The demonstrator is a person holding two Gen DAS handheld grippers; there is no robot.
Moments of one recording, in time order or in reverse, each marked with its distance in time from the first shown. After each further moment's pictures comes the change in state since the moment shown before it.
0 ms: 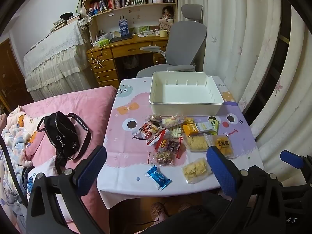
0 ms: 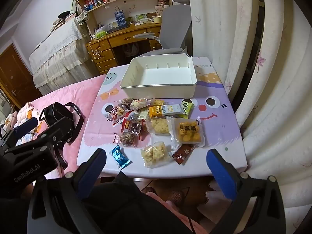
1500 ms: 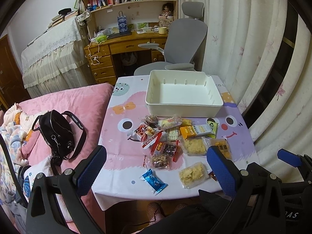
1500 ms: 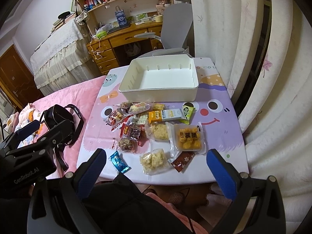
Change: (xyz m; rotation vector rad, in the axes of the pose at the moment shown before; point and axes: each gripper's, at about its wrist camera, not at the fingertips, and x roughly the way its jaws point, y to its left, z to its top) left arm 0.015 -0.001 0.012 -0.022 0.031 -0.029; right arm 0.011 -0.010 0.022 0.009 0.009 0.007
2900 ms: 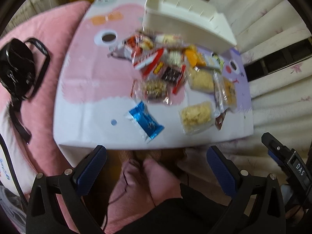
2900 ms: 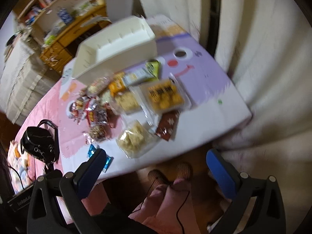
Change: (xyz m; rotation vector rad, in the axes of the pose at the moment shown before) left arm 0.147 0.065 -0.080 -0.142 0.573 -0.275; right arm 0.082 -0.035 -0.054 0.395 0.199 -0.146
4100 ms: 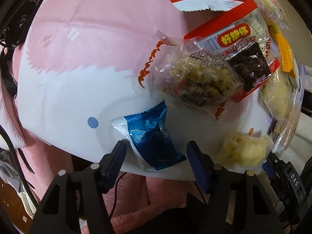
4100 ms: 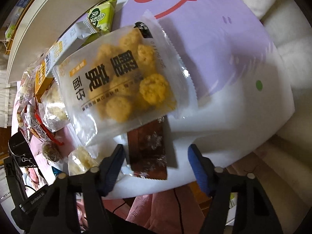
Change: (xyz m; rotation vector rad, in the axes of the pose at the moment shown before) left arm 0.168 0.030 0.056 -0.350 0.355 0.123; right arm 0.193 -0.031 0.065 0.103 0.435 -0.041
